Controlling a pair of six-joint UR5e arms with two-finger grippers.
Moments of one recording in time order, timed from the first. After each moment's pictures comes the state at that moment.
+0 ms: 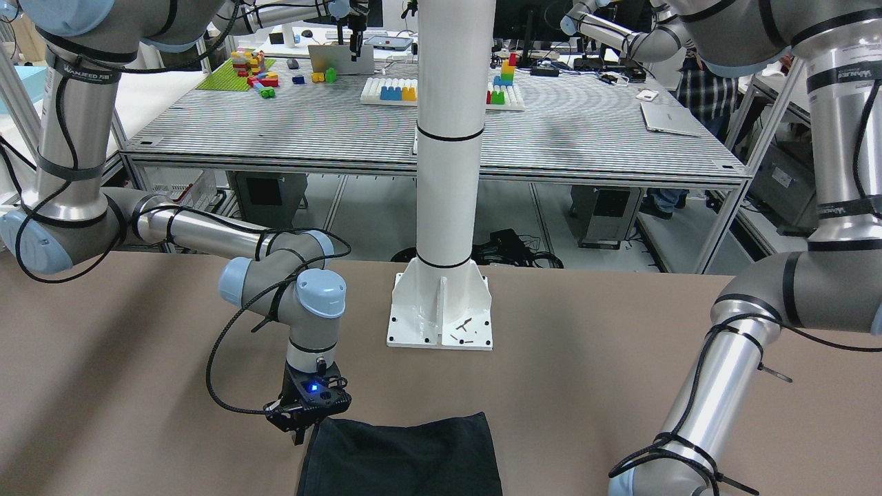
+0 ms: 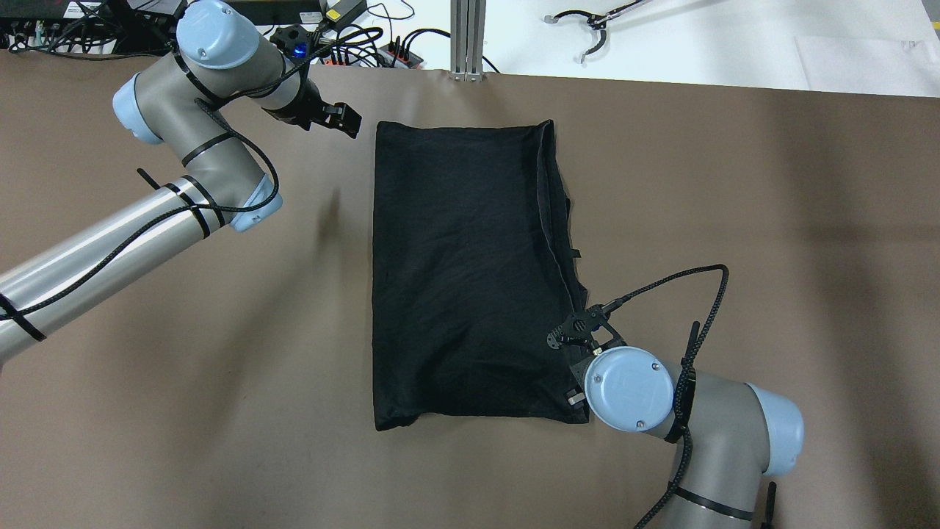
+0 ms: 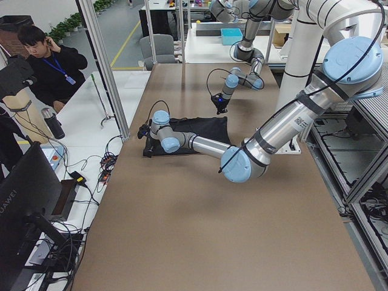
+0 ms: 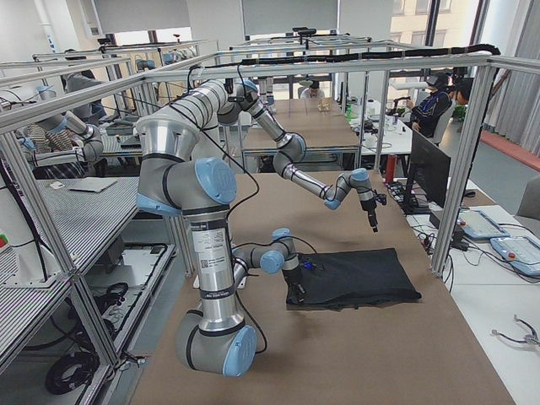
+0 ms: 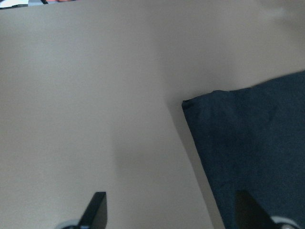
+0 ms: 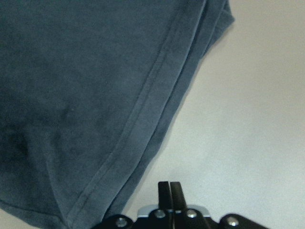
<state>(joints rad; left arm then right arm) -0.96 -2.45 -0.96 -2.27 -2.02 -0.81 0.41 -1.21 1.94 -1.66 1.53 0.75</state>
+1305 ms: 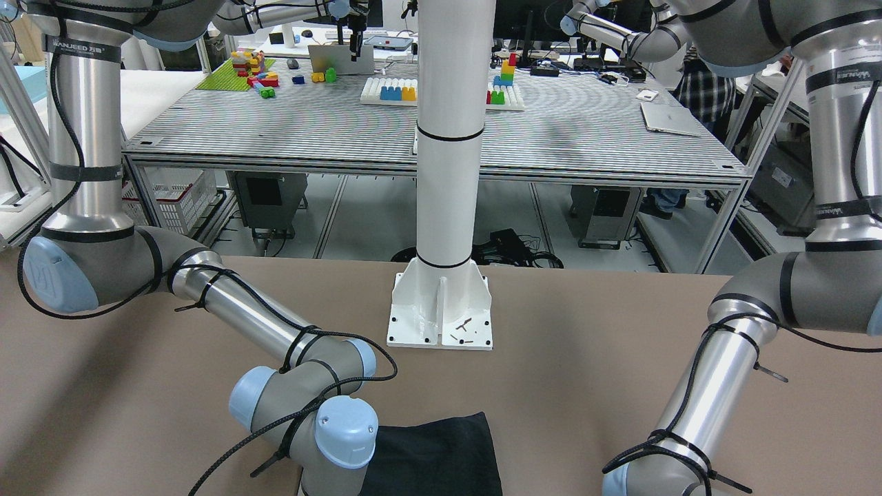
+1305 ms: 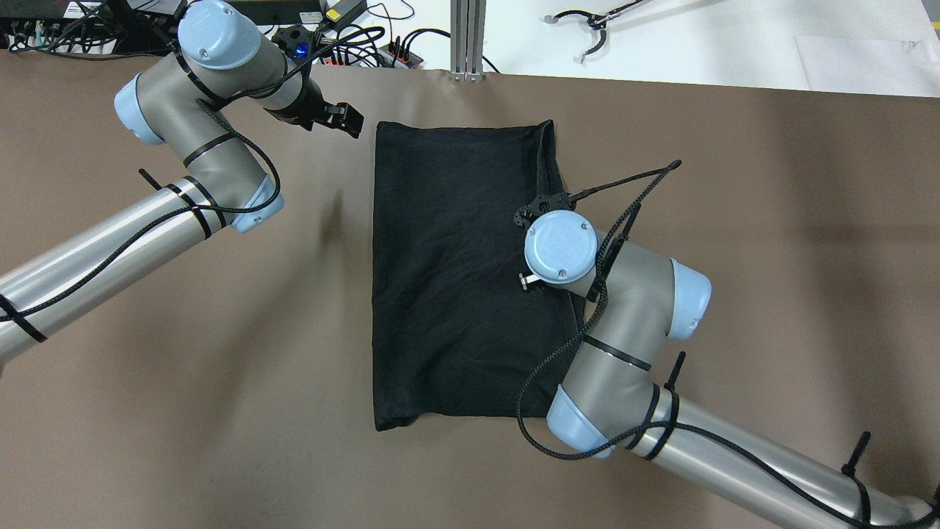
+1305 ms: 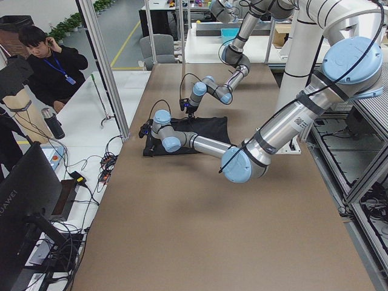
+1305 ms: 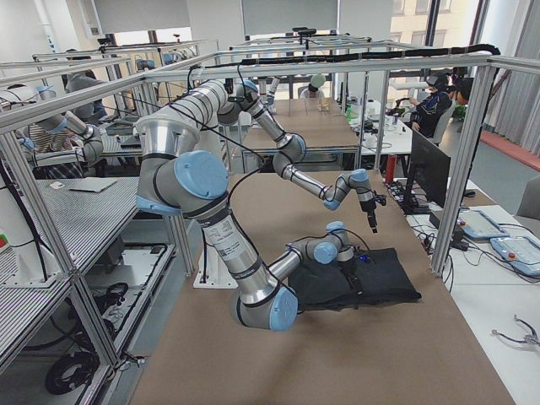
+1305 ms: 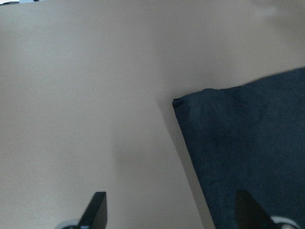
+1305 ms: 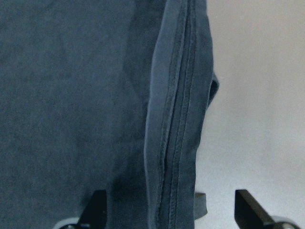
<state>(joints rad) -0.96 -2.46 -0.97 -2.27 -2.02 -0.82 0.67 -0.78 1.33 -1.49 1.60 0.84</state>
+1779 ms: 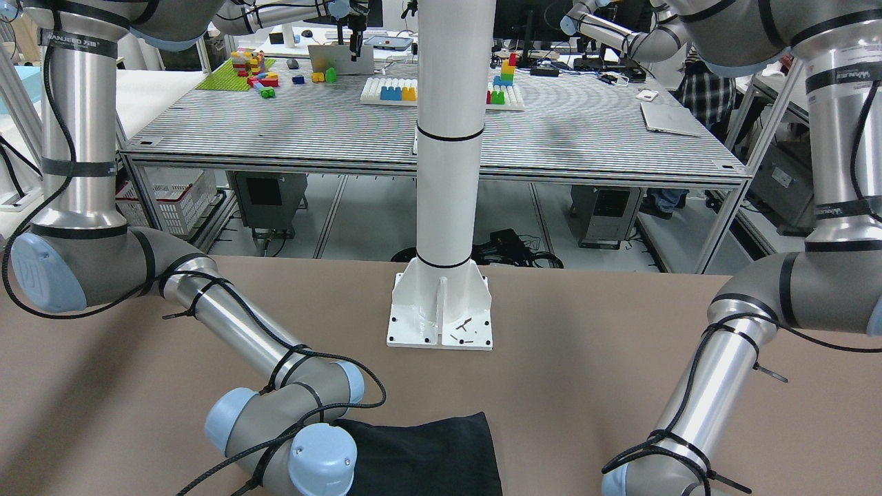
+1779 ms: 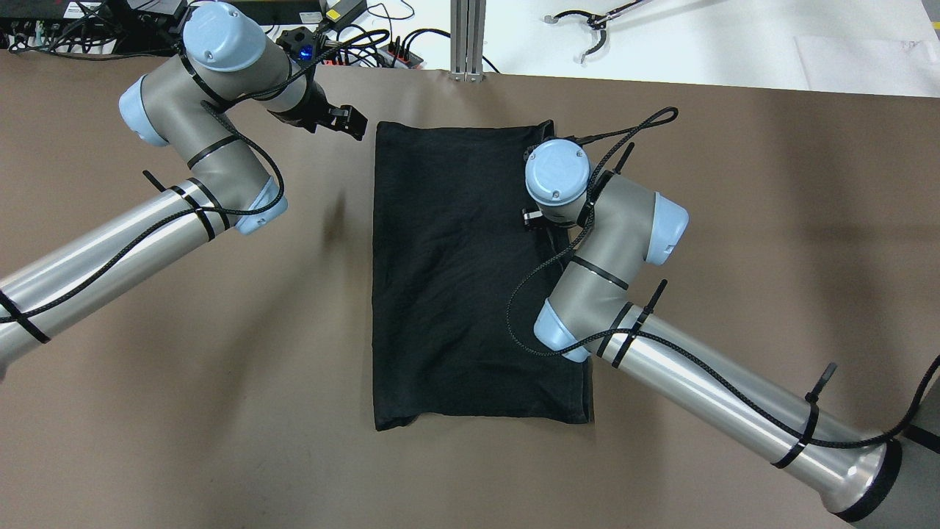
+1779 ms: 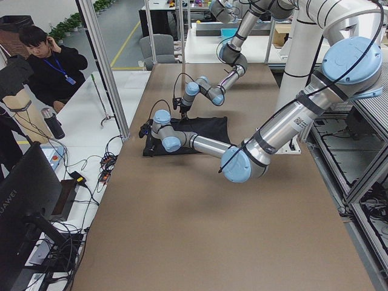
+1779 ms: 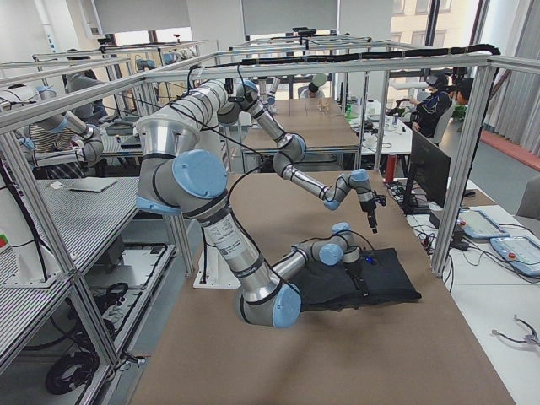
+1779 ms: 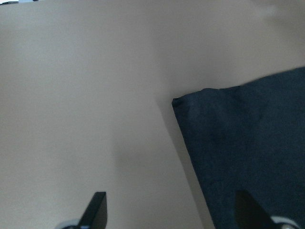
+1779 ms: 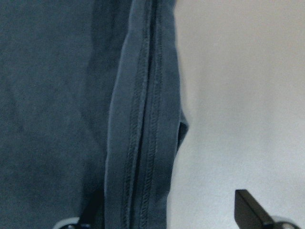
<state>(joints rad) -0.96 -2.46 -0.96 -2.27 -2.02 -0.82 0.72 -0.75 1.24 -1.44 1.62 0.84</state>
